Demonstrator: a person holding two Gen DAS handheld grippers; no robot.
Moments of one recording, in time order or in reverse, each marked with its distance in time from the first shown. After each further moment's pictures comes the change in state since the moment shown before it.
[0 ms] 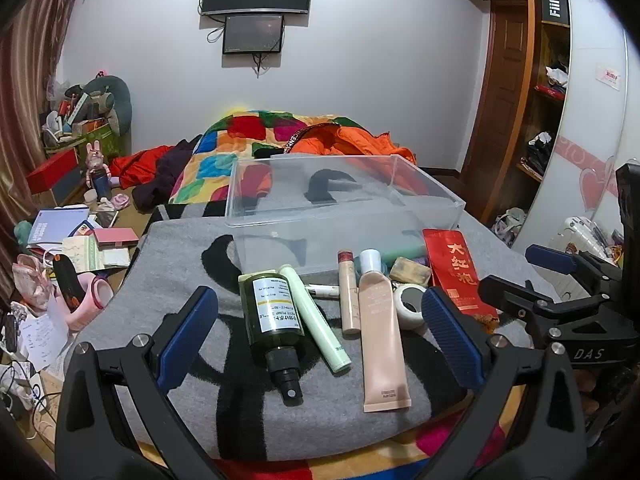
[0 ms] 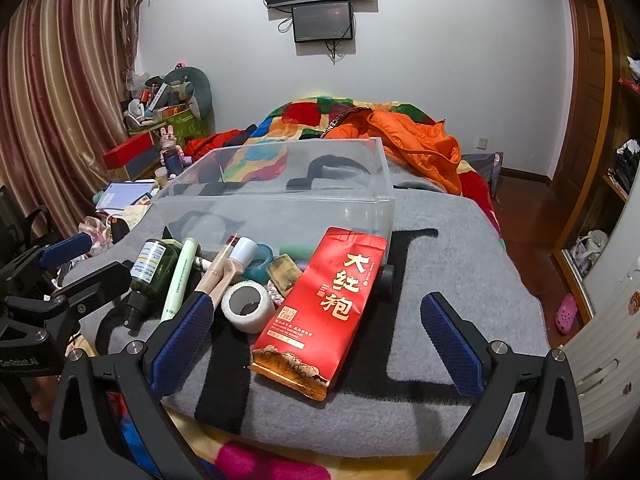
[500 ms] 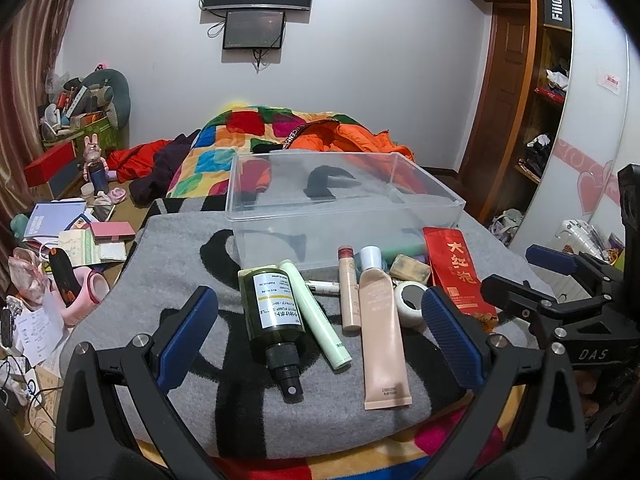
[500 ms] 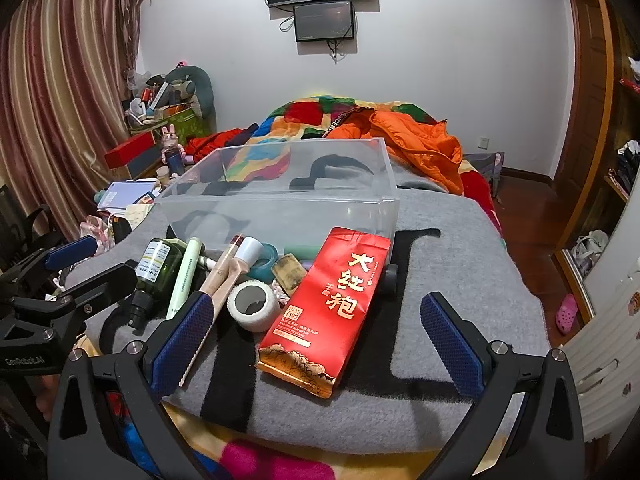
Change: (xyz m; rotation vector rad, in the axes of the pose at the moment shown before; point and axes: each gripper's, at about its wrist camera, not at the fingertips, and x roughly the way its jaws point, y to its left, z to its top) left arm 0.002 0.004 -0.002 -0.018 0.012 -0.018; right arm -0.002 0.001 0.001 0.000 0.008 0.002
